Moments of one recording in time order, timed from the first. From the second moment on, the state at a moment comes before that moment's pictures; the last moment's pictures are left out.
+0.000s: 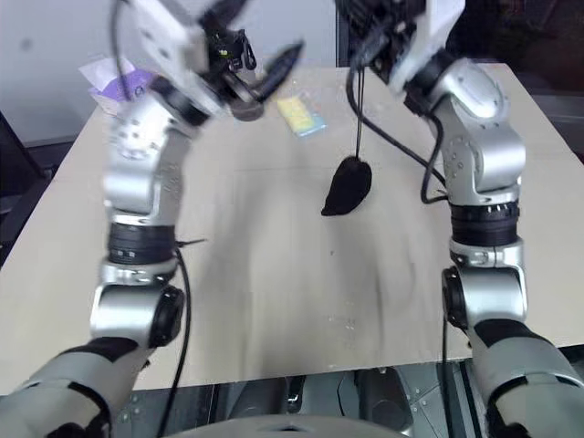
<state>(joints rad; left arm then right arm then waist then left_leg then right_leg) -0.91 0.44 0.09 0.02 -0.31 0.09 -0.66 -0.95 -0.42 -0.05 -0.05 0.49 0.44 0.65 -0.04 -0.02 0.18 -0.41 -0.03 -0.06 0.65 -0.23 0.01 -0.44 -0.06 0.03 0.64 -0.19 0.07</state>
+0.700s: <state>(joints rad) 0.11 0.58 0.15 -0.31 -0.37 0.31 -0.73 -0.28 -0.73 -0.11 0.28 0.46 0.07 1.26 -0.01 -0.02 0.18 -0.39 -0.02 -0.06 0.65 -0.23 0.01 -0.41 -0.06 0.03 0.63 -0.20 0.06</state>
